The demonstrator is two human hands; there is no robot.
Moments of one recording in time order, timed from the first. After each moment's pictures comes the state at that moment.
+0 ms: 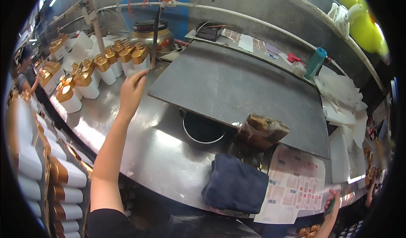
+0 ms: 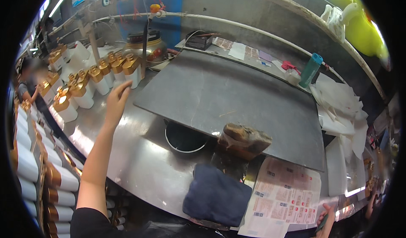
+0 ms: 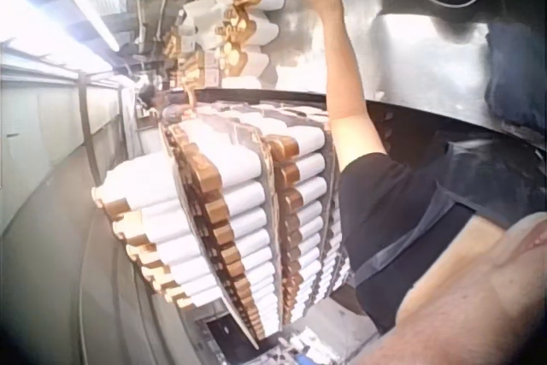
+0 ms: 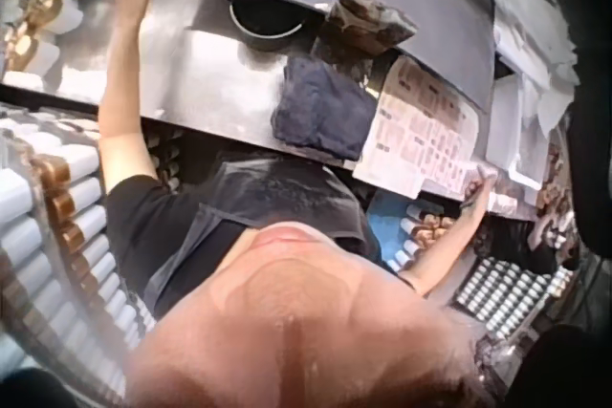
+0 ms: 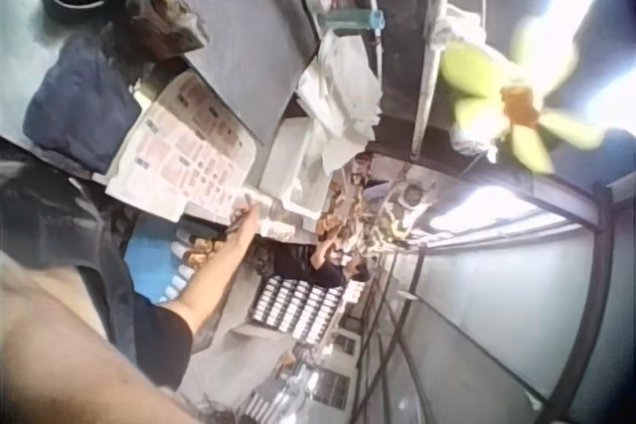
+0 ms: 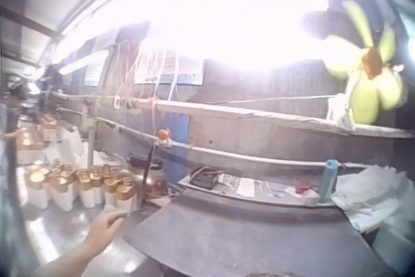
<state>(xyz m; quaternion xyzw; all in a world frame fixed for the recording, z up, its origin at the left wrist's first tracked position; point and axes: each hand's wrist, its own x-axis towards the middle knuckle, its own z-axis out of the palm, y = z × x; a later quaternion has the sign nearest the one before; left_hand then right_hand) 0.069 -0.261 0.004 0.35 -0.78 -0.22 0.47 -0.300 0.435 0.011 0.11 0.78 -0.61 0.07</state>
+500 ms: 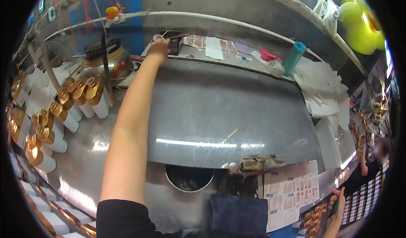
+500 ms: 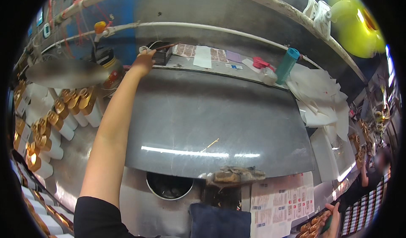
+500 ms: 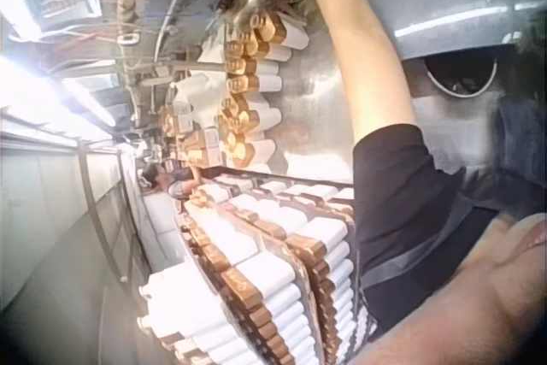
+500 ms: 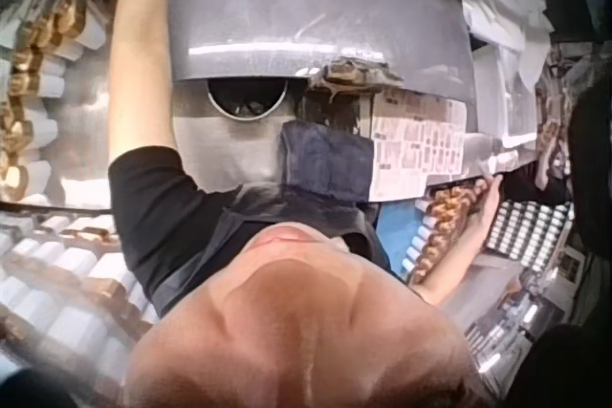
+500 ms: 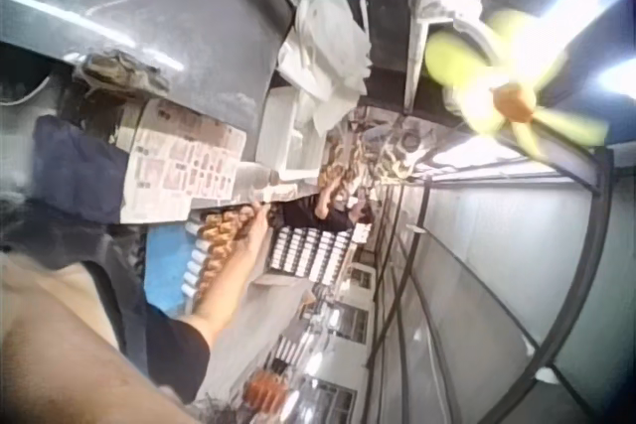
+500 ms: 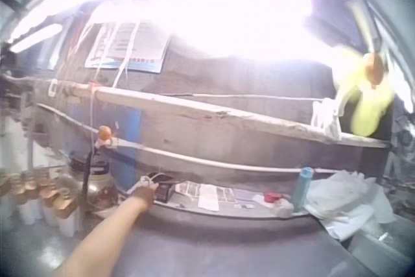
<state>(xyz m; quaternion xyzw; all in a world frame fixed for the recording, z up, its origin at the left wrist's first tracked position) -0.251 -0.479 0.026 0.28 -0.91 -0.03 0.29 -0.239 0.385 0.075 0.17 0.79 -0.59 -0.01</state>
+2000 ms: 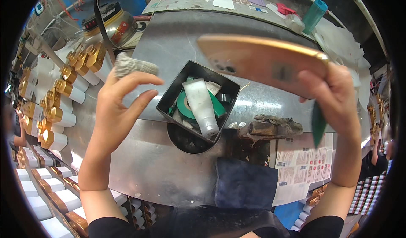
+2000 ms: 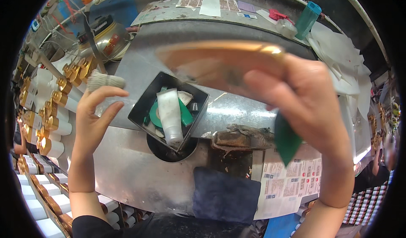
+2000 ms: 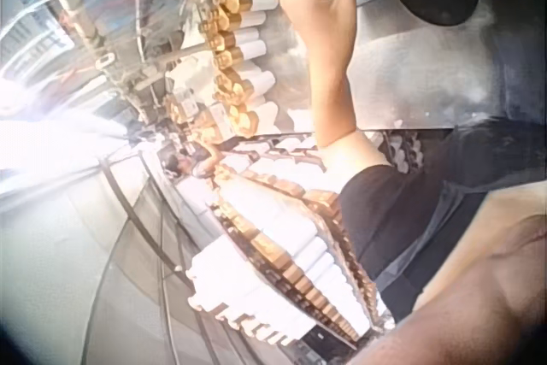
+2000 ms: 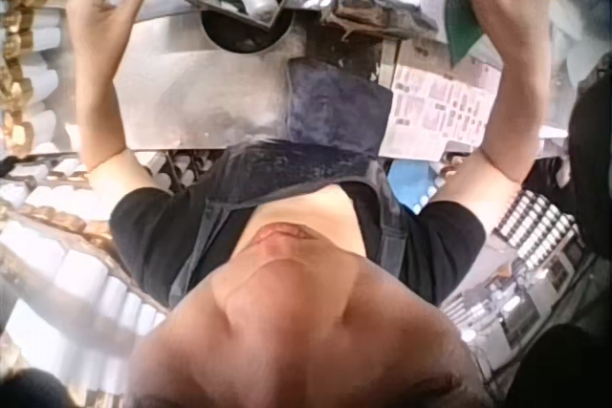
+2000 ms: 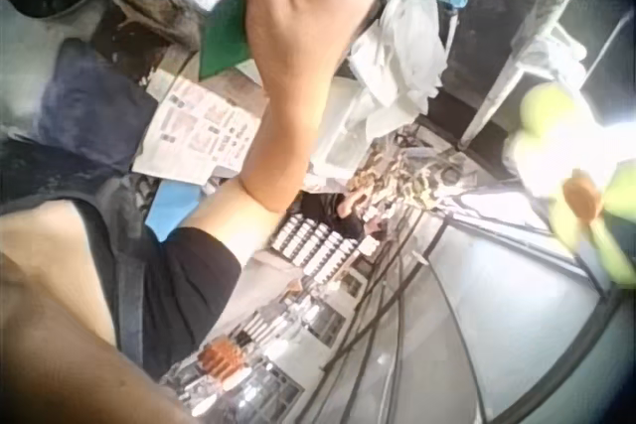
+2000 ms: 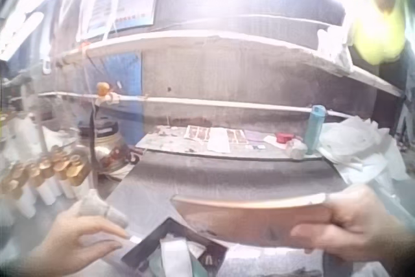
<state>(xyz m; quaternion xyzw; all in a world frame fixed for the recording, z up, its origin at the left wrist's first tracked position) -0.008 -0.229 0.094 0.16 -0.91 -0.26 0.27 -0.249 0.001 0.163 -0.57 0.73 -0.37 0.09</state>
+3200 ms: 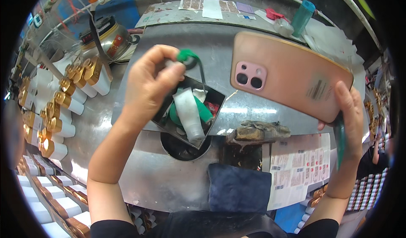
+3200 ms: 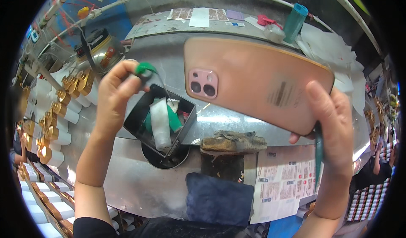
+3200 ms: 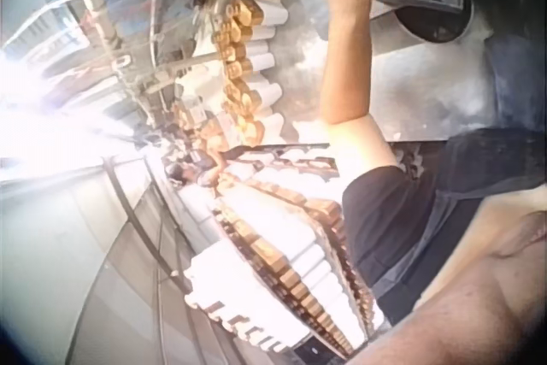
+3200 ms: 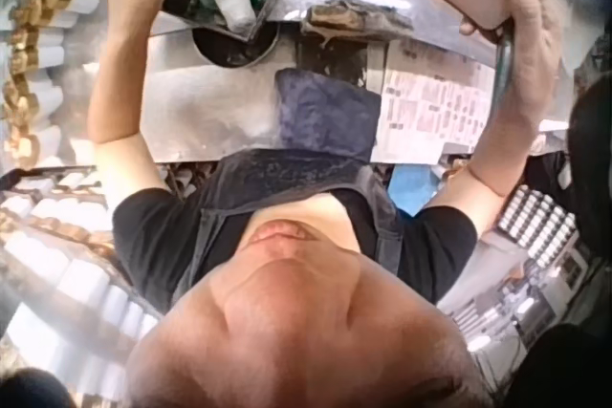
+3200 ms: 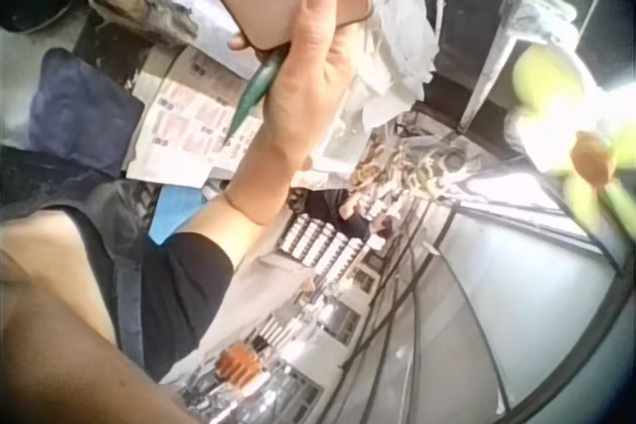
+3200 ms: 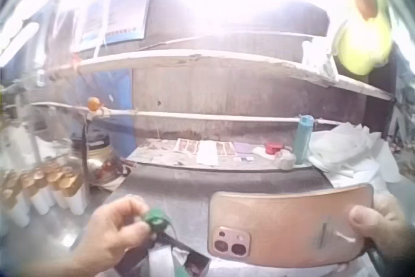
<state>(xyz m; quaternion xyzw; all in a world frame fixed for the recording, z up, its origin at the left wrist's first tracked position) -0.090 -0.220 0.087 0.07 -0.72 -0.61 0.32 -0.246 0.067 0.172 -0.30 0.73 -0.60 0.14</state>
